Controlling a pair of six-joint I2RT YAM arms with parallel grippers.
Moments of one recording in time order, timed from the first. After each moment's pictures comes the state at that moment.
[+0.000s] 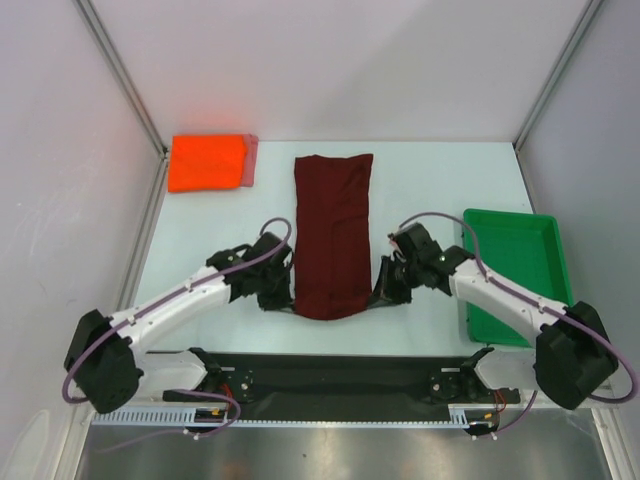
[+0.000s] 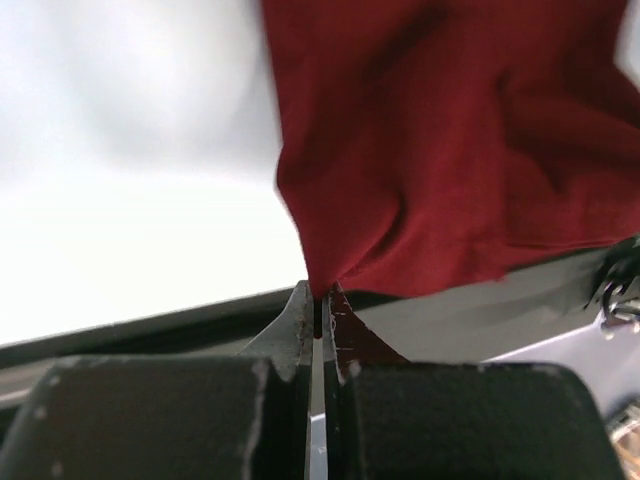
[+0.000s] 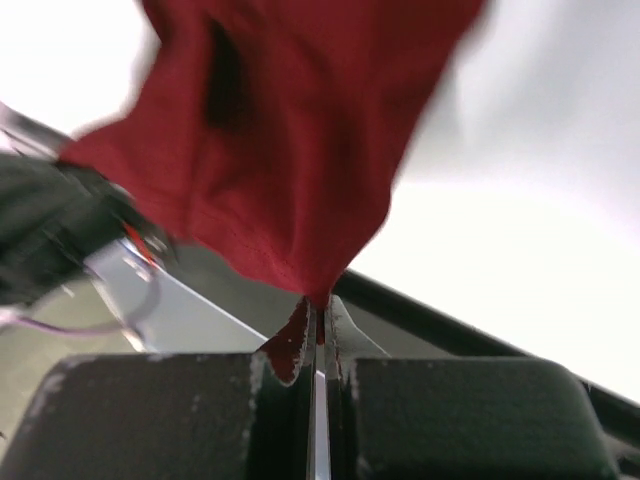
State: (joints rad) left arm -0.73 1.17 0.78 -0.77 0.09 -0.83; right arm 0.63 1.24 0.76 -0.57 -0.42 0.80
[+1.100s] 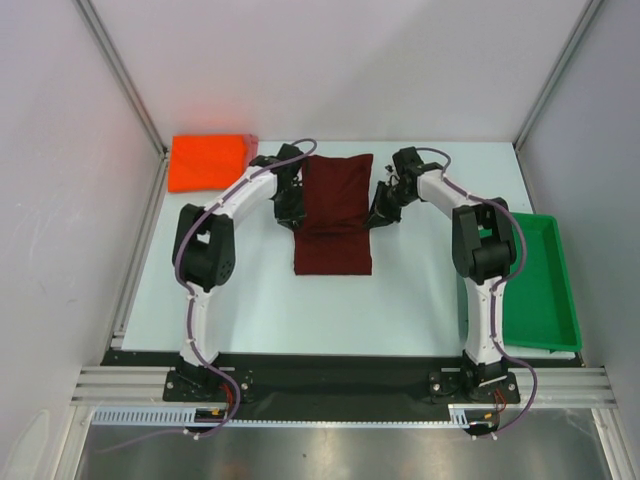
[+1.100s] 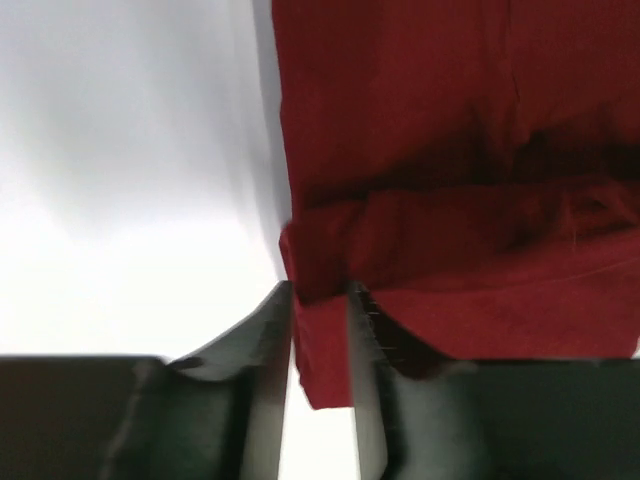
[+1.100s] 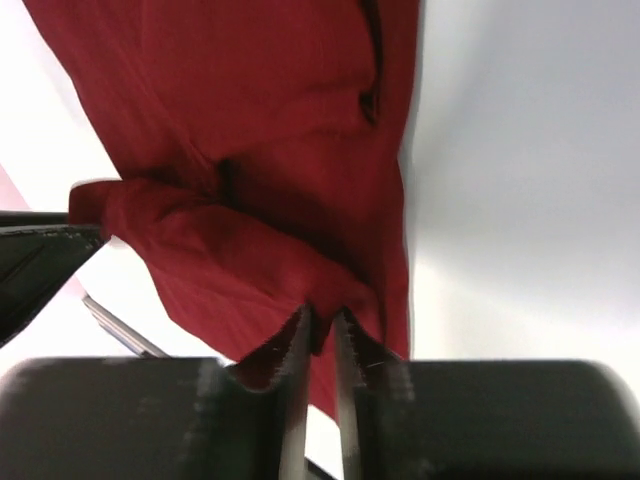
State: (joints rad) left arm -0.40 2.14 1.81 -0.94 0.04 -0.43; right arm 0.28 2.17 1.70 -0.70 -0.52 0.54
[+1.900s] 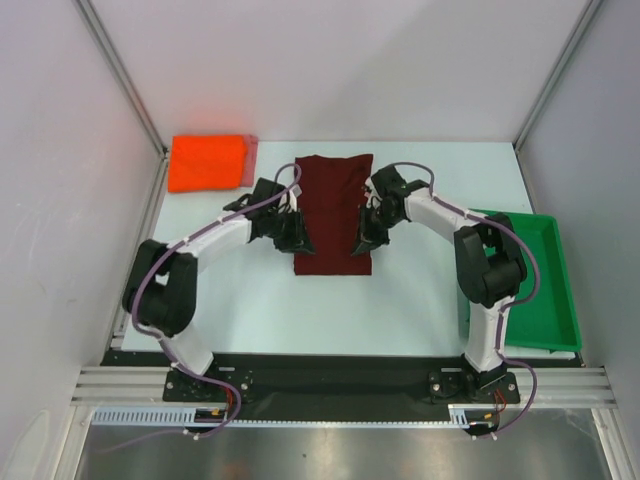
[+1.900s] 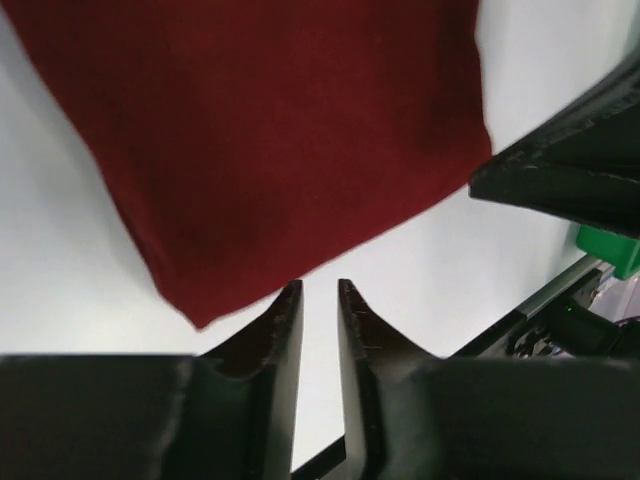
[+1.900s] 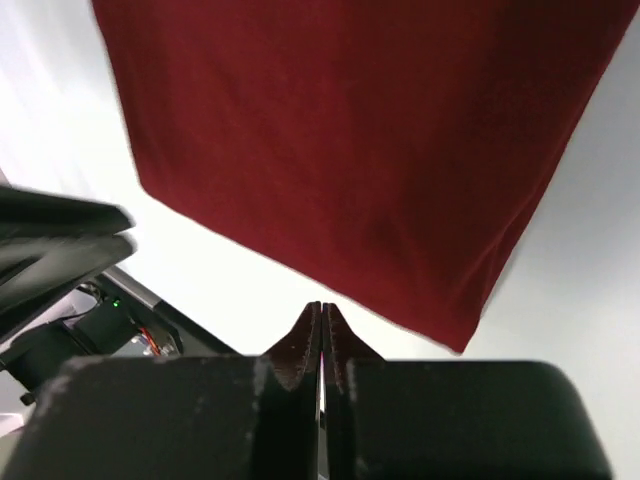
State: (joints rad) left arm -0.41 1.67 1.15 -0.45 0.40 -0.48; right arm 0.44 1.96 1.49 -0.71 -0.49 0.48
